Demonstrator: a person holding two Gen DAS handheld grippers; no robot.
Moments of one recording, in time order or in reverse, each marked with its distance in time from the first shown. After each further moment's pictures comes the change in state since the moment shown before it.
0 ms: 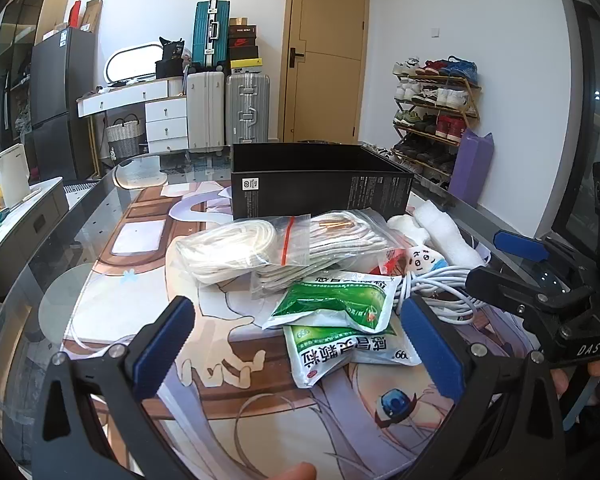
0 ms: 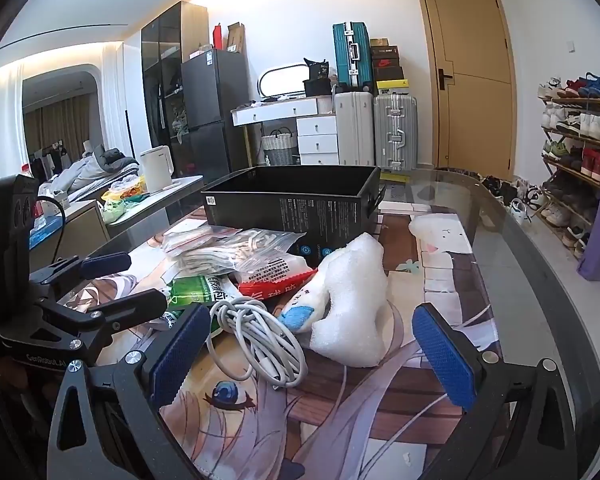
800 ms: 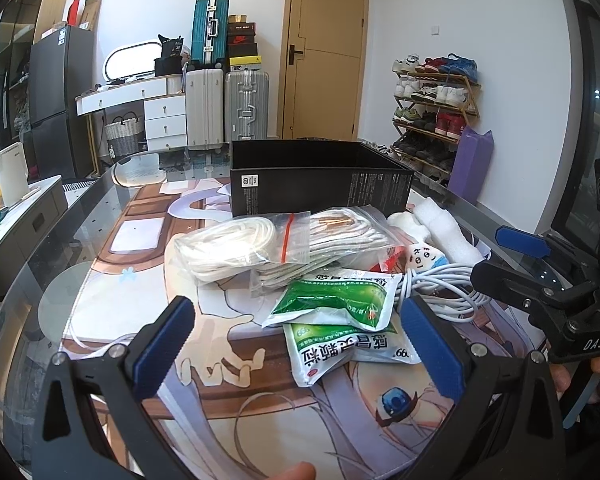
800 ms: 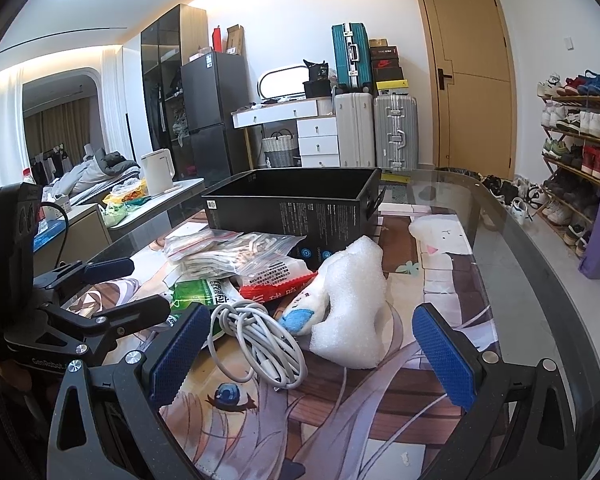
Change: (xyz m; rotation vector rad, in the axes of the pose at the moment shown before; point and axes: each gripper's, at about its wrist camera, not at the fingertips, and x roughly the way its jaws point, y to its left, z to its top) left arm 0.001 0.002 -0.001 -0.001 0.007 -0.006; right arm 0.001 -0.001 0.001 0.004 -0.004 0.005
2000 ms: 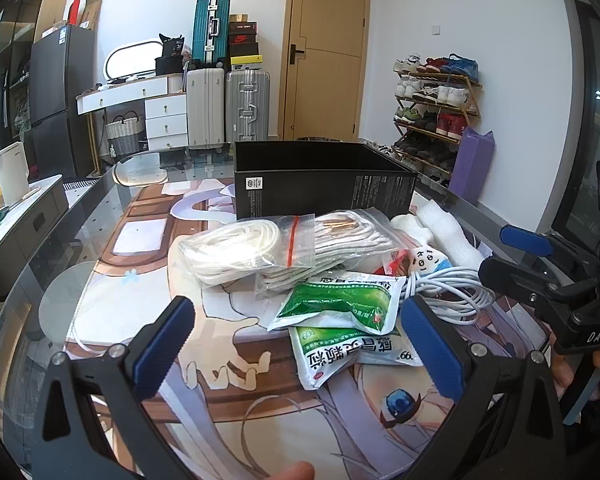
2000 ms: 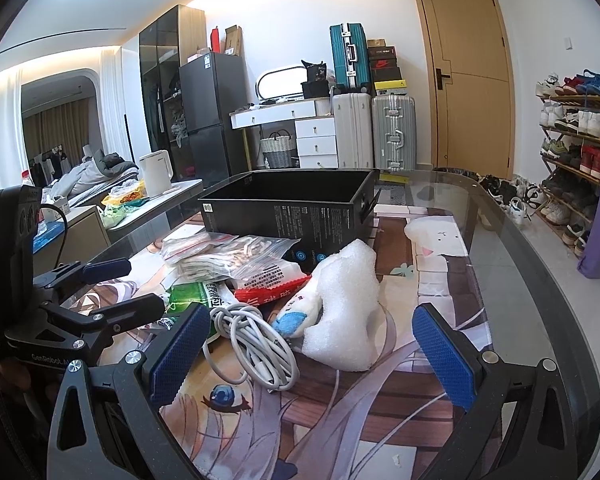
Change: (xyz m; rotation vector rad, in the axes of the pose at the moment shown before) left arm 0.000 0.001 0.000 -0.001 0.000 0.000; right arm -0.001 -0.001 0.001 0.005 -0.004 -0.005
